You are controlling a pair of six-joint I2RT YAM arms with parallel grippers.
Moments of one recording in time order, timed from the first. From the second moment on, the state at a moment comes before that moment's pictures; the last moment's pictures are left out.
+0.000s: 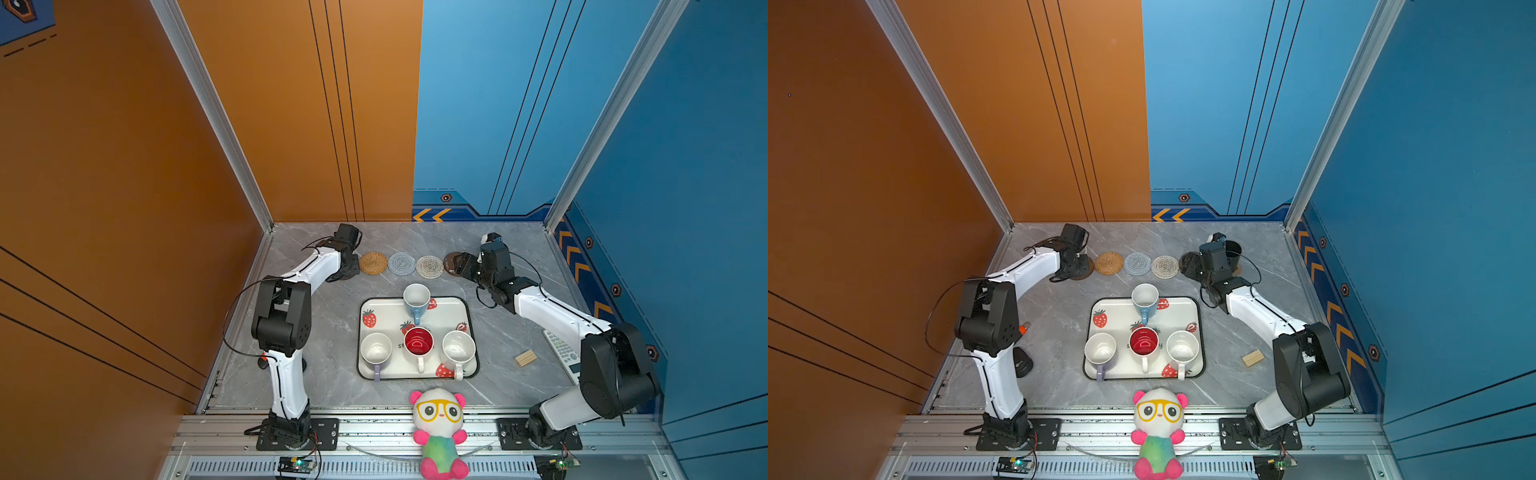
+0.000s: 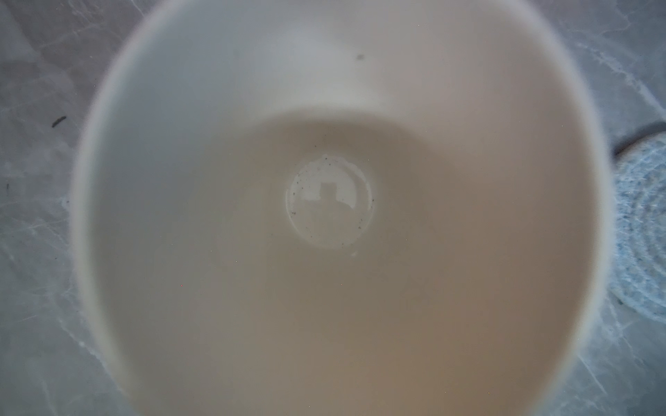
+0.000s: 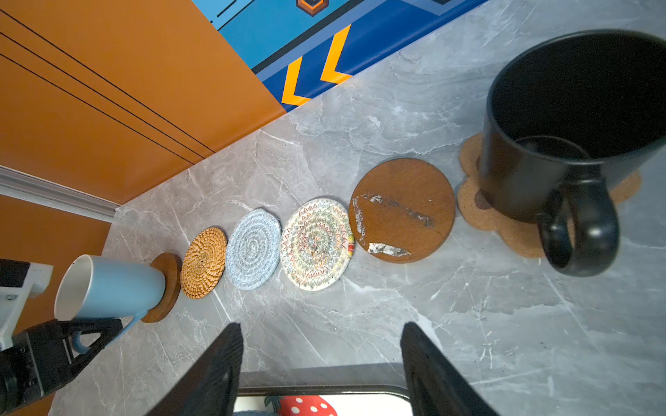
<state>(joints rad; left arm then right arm) -0.23 1.98 1.52 -0.66 -0.23 -0.39 0.35 1.53 0.99 -0.04 0.06 0.65</state>
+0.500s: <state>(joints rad) -0.23 1.99 1.53 -0.65 -0.23 -0.39 0.35 1.53 0.99 -0.04 0.04 0.65</state>
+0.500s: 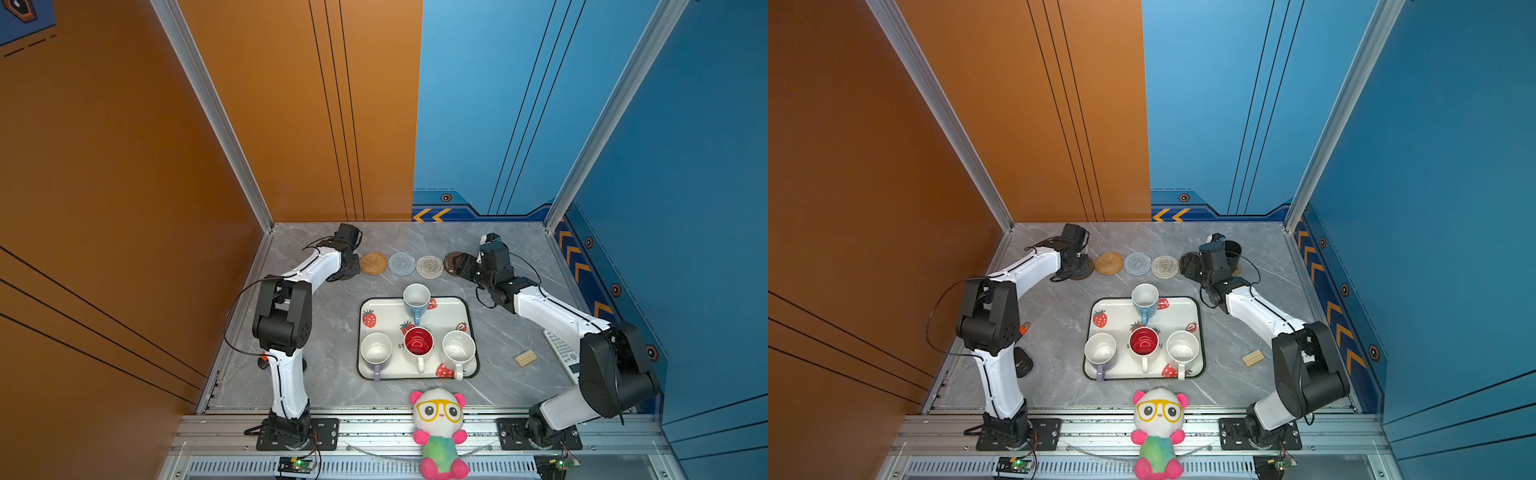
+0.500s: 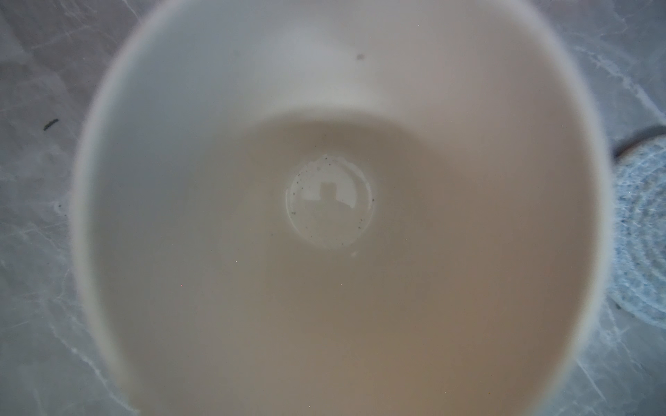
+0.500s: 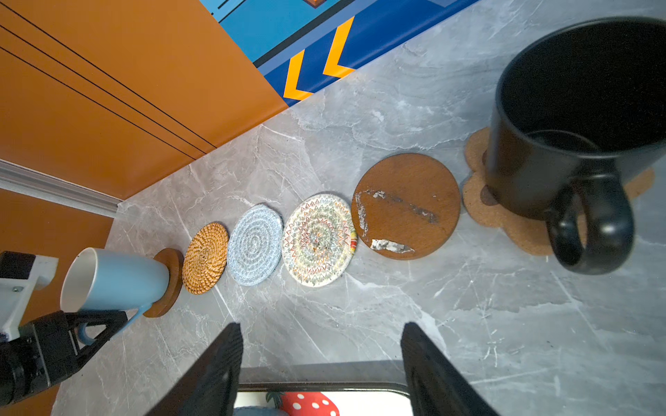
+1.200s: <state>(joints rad) -0.22 1.99 1.55 -0.63 -0.23 -0.41 0.35 1.53 0.99 -0.04 0.04 0.65</state>
